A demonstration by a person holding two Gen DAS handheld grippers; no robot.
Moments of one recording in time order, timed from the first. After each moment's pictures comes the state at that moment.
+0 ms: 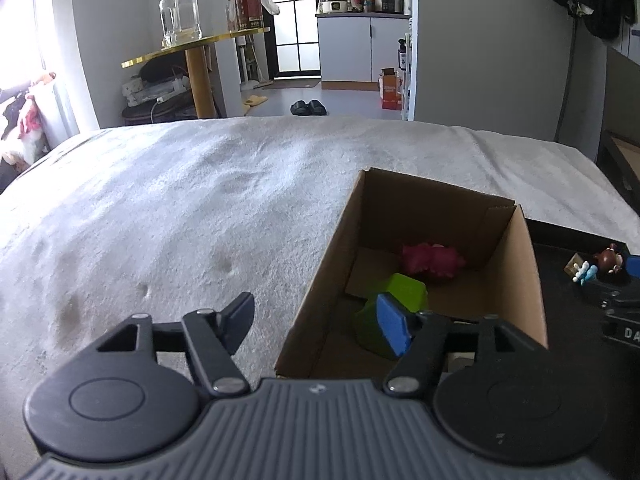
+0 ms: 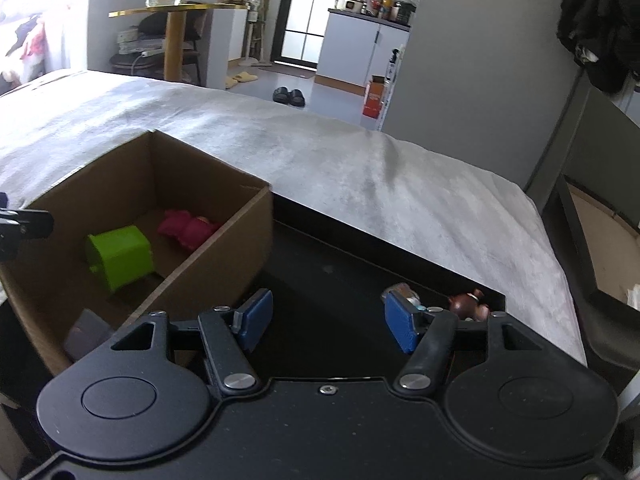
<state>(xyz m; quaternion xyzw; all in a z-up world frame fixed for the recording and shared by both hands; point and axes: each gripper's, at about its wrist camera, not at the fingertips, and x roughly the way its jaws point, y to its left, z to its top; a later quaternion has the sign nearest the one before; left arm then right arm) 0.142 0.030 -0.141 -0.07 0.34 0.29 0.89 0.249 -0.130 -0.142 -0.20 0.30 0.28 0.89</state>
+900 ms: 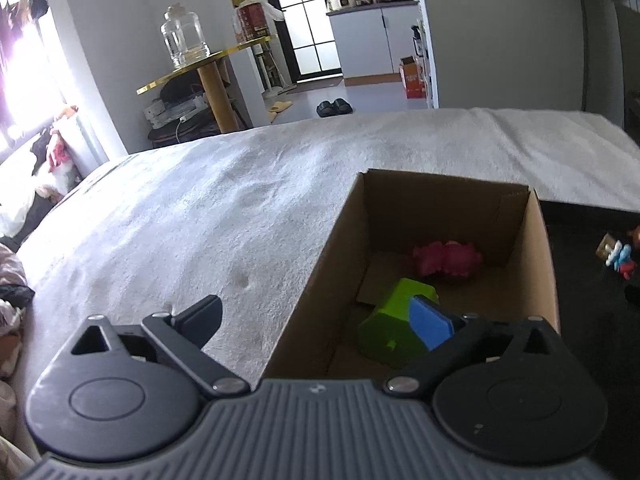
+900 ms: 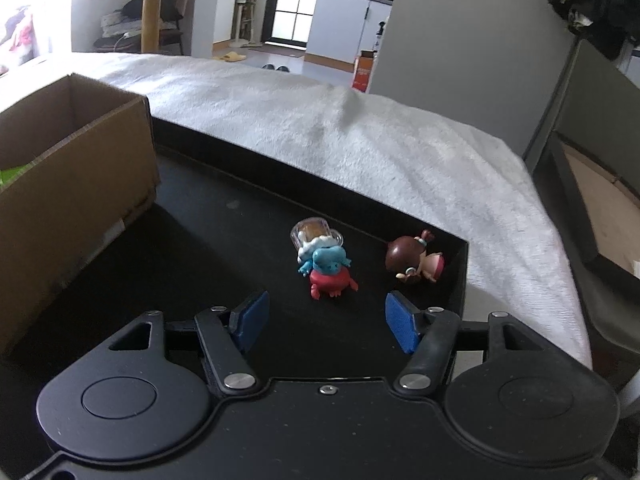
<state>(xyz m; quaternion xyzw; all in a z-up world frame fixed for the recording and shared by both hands) 0.171 0.005 -0.143 0.01 0.37 0.34 0.87 0.314 -0.192 -0.201 -0.21 0.32 0.29 0.88</state>
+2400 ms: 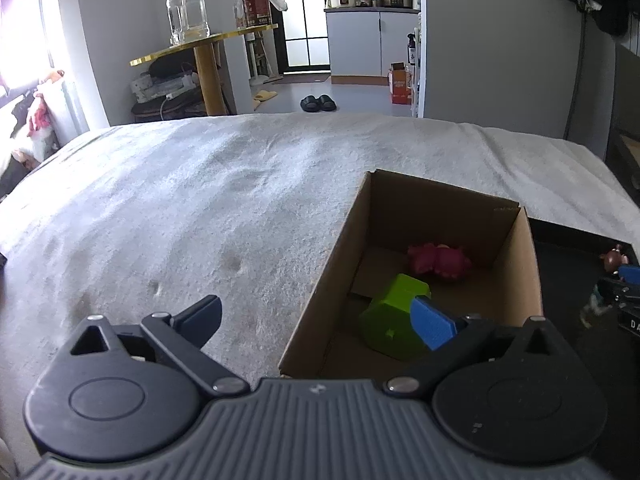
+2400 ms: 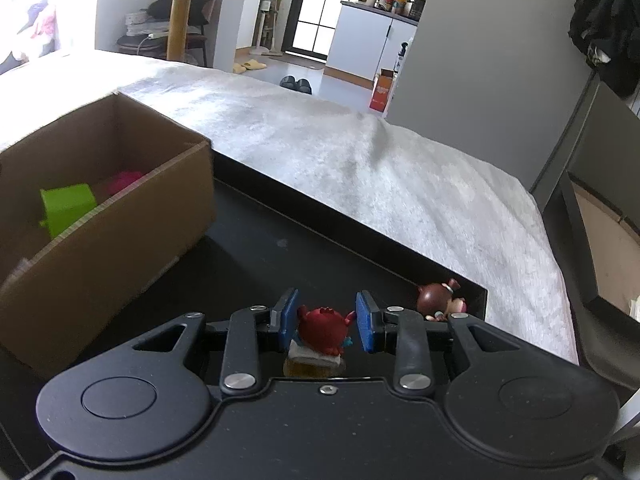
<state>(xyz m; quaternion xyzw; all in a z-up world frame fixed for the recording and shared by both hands) 0.143 0.029 -0.132 -0.07 0.35 0.30 0.88 0.283 -0.159 -0.162 -0.23 0.30 0.31 0.87</state>
